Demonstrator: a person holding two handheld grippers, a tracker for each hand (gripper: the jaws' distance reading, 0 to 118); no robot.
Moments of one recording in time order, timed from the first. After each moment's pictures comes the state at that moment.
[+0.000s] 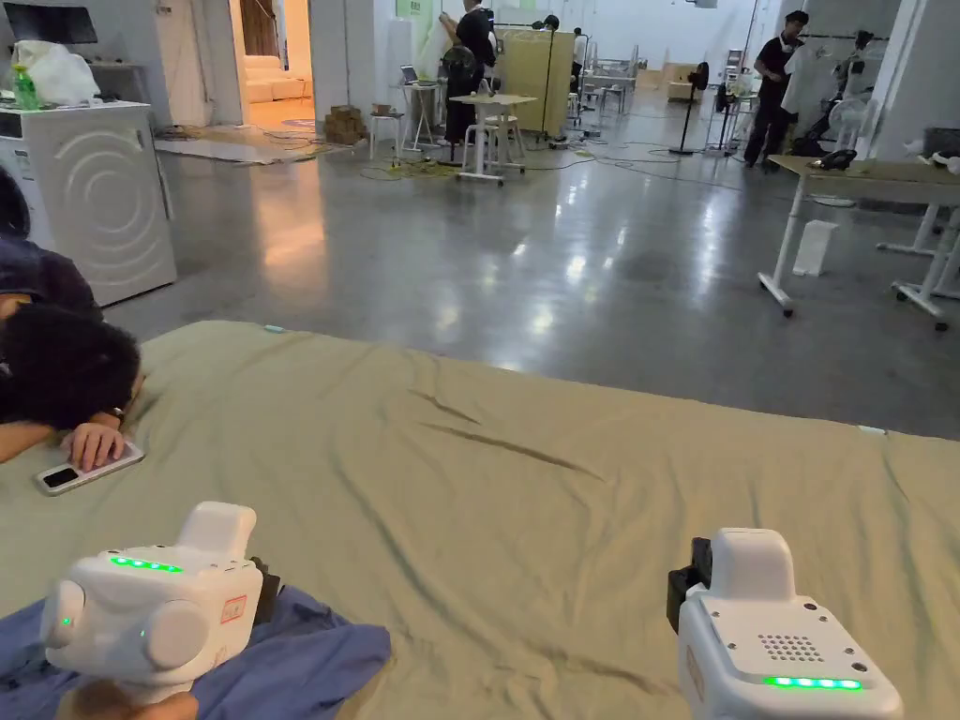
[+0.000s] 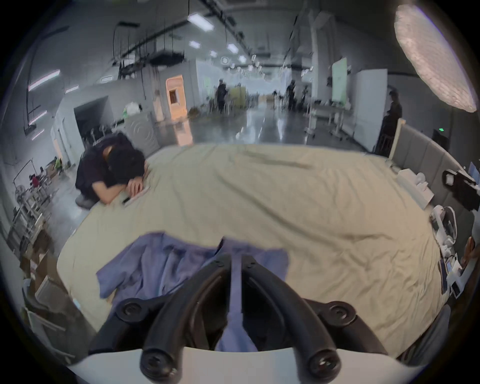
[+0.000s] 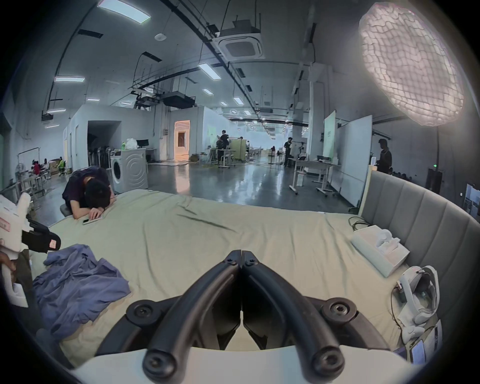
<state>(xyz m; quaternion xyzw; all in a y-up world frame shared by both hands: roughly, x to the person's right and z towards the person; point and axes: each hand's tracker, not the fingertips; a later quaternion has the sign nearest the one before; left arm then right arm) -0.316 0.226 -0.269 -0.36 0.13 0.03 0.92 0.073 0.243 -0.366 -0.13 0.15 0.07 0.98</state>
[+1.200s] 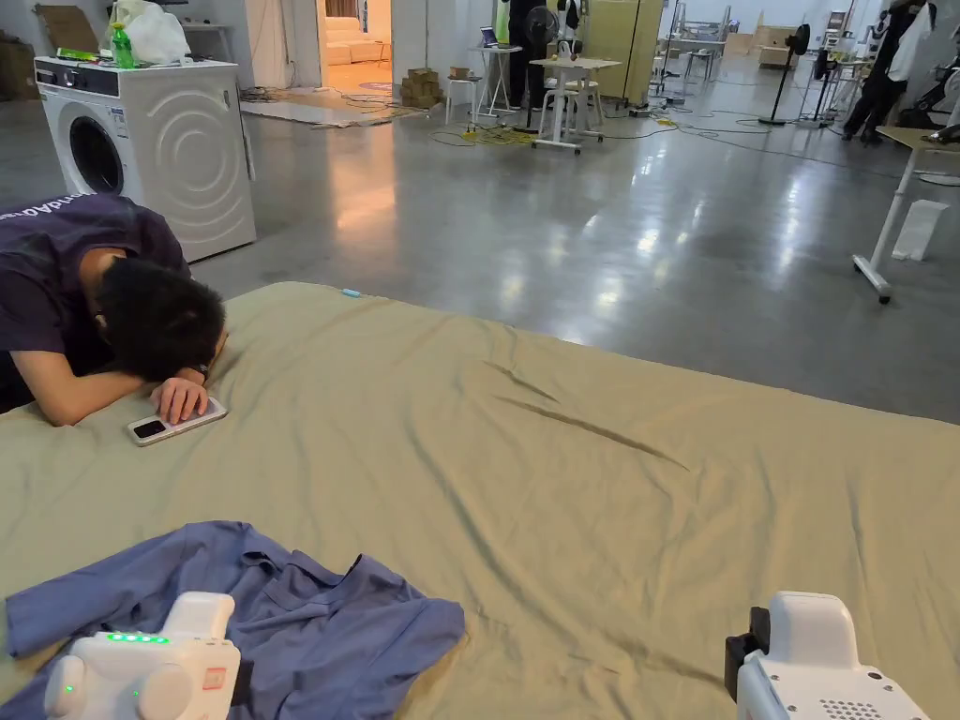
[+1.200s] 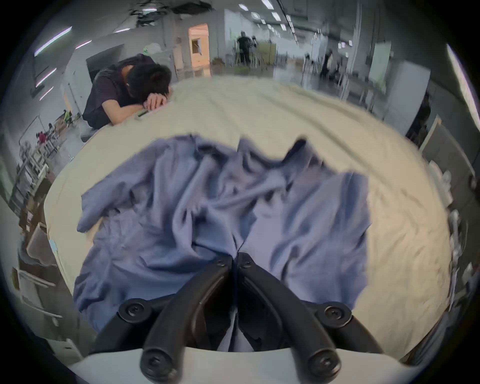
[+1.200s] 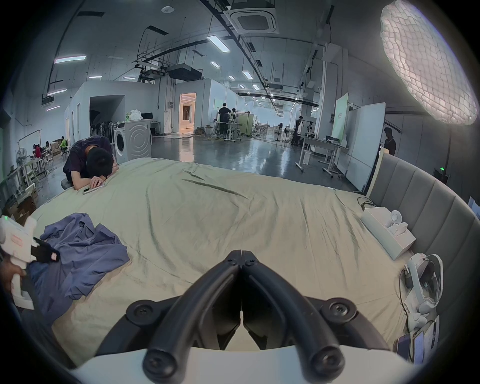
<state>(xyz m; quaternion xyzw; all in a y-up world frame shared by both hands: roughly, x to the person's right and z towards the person) -0.386 0.121 -0.234 -0.42 0.18 0.12 0.88 0.052 0.197 -0.368 -0.20 0.16 0.10 0.96</state>
